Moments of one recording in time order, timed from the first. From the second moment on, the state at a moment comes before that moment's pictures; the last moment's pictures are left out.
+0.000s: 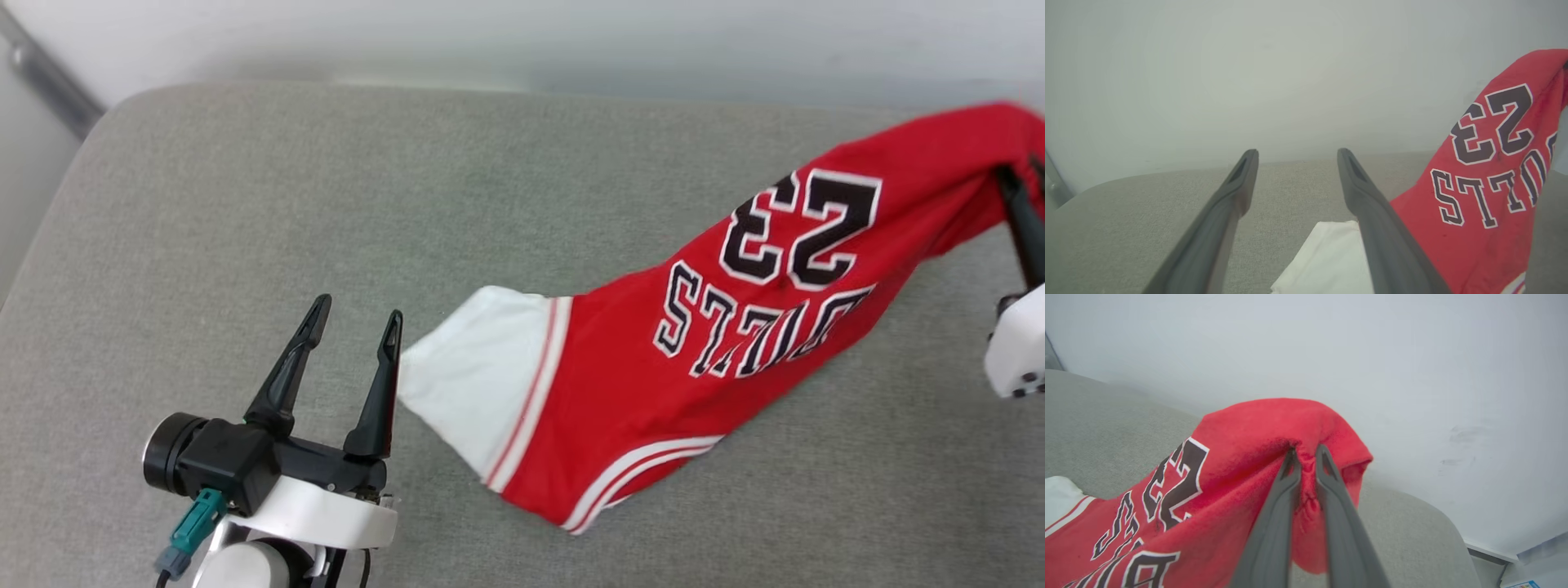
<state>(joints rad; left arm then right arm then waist) -0.08 0.16 -0.15 -0.10 -0.20 -0.13 -0.26 -0.33 -0.35 -0.07 -0.26 0.14 0.13 0.48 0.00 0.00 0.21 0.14</state>
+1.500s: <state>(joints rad) -0.17 0.12 -0.20 -0.06 -0.25 -0.13 -0.26 -1.05 -0.37 0.52 0.83 0.28 0.13 0.22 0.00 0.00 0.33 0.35</state>
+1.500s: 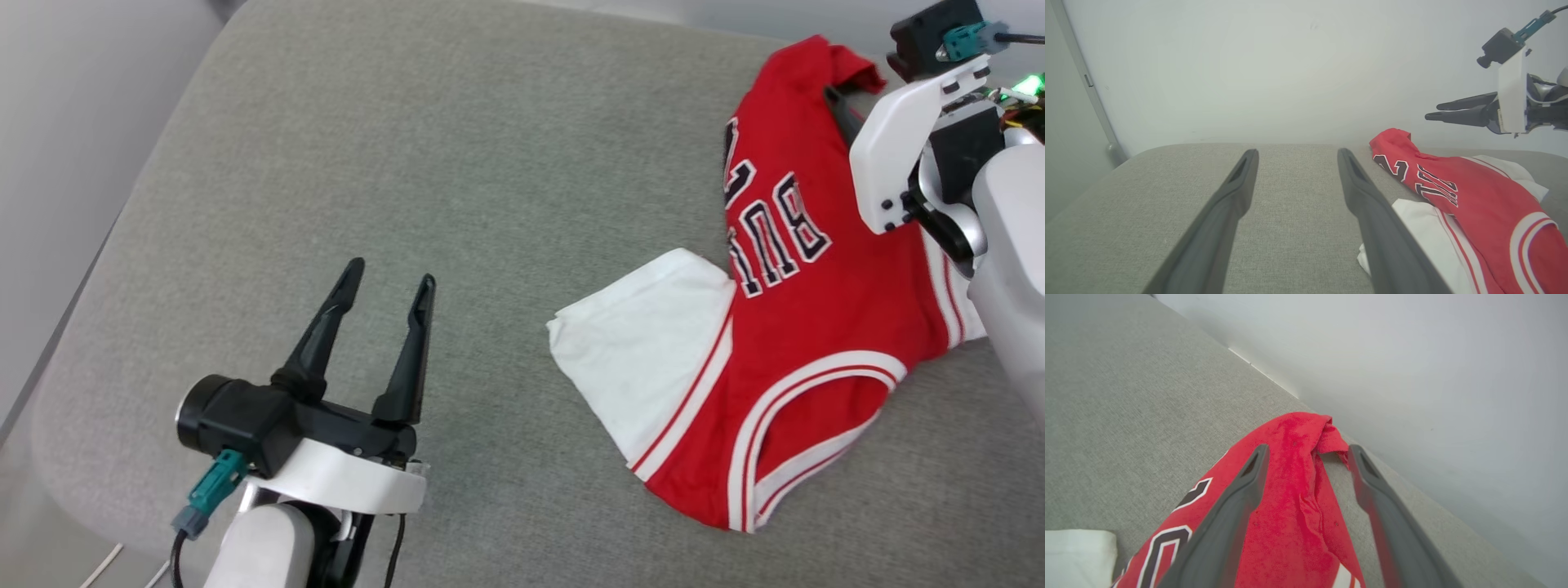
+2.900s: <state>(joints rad) -0.17 0.20 -0.27 0.03 -0.32 -0.13 -0.20 -0.14 -0.14 -0.07 -0.02 0.19 0.13 -0.15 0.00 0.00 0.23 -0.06</state>
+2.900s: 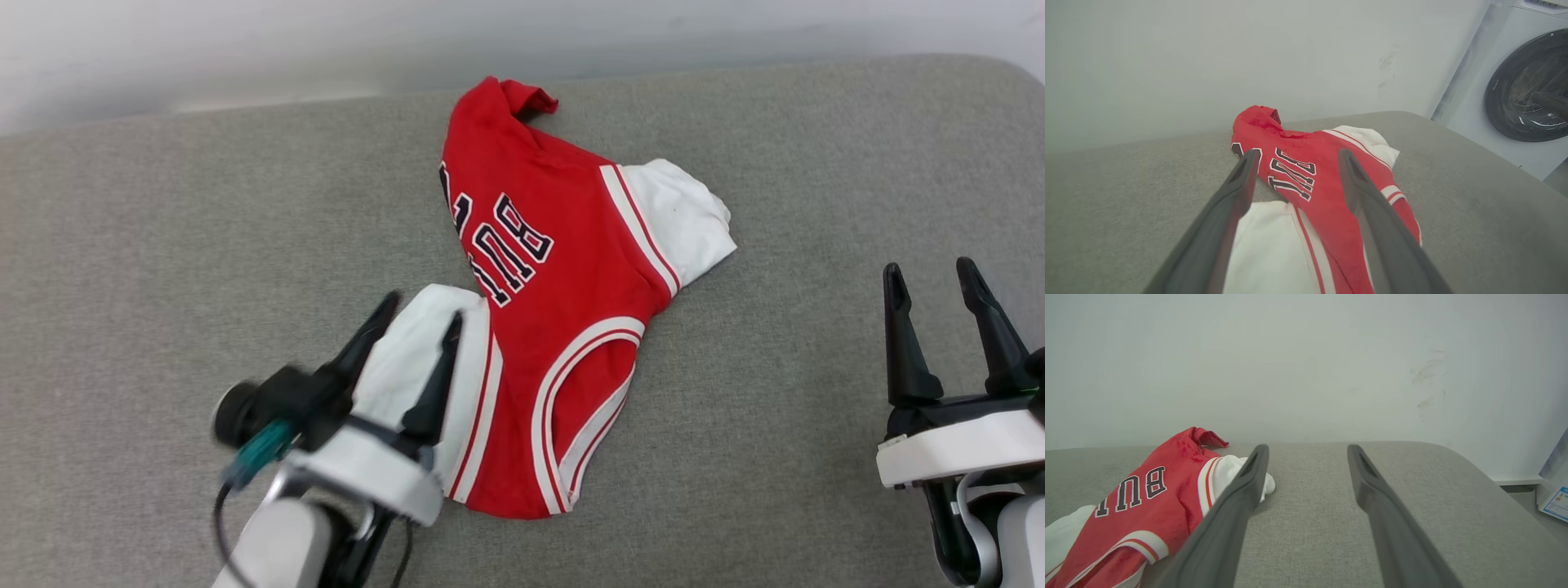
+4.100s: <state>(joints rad) -0.86 0.12 -0.88 0.52 -0.50 -0.13 0.48 -0.21 -0.07 -0.05 0.10 0.16 0.13 -0.20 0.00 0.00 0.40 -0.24</state>
